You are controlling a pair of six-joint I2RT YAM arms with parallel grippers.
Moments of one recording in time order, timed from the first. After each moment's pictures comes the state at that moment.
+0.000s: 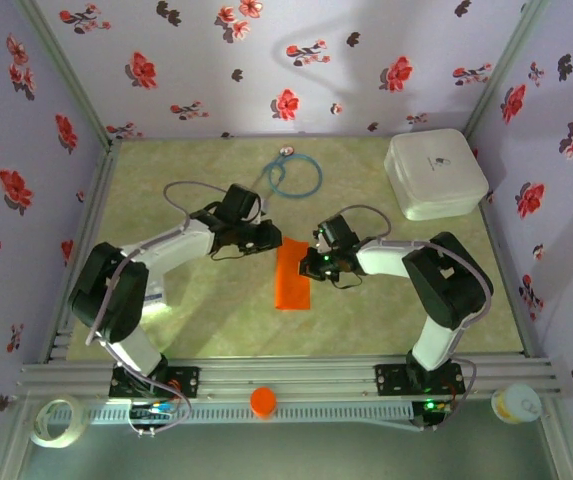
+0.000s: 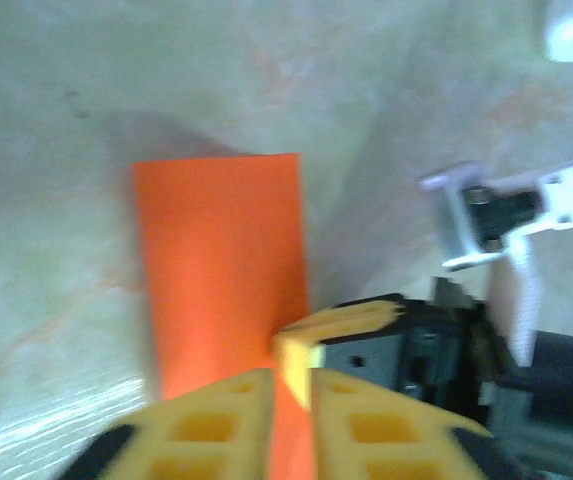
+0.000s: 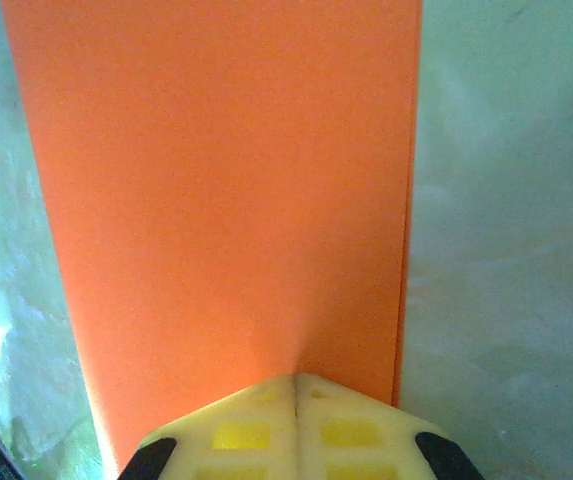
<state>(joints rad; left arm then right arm) -0.62 1.67 1.08 -0.31 0.42 -0.71 0.60 1.75 0.81 -0.09 -0.44 0.77</state>
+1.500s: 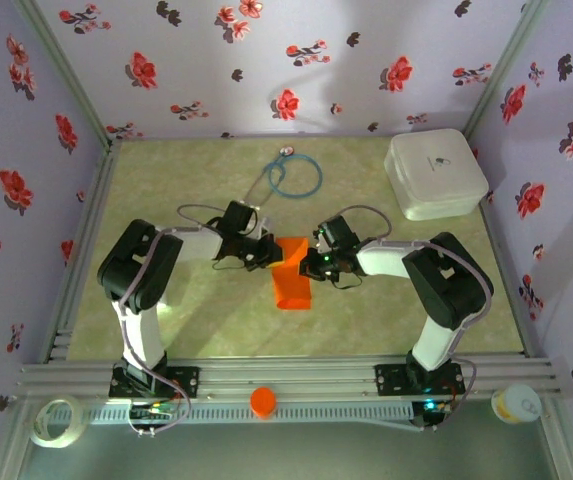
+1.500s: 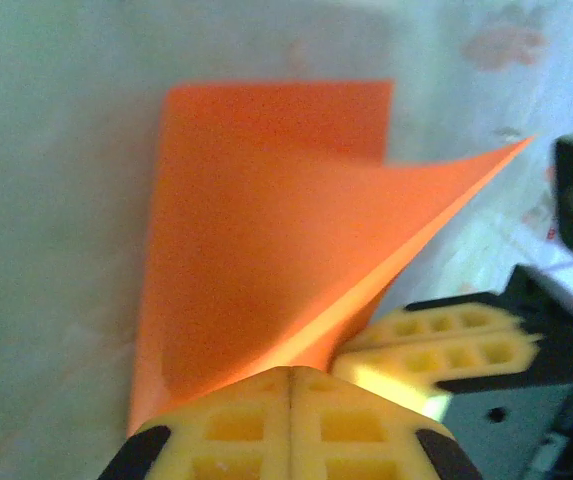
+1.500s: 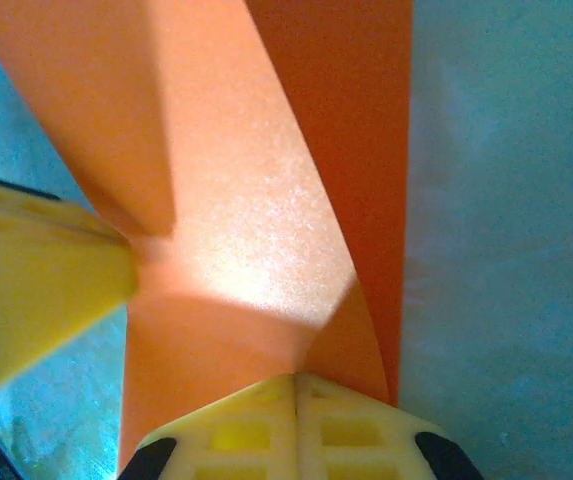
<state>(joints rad) -0.55 1.90 1.00 -0.06 0.67 -0.75 0.60 1.75 0.80 -0.08 -0.44 0.77</state>
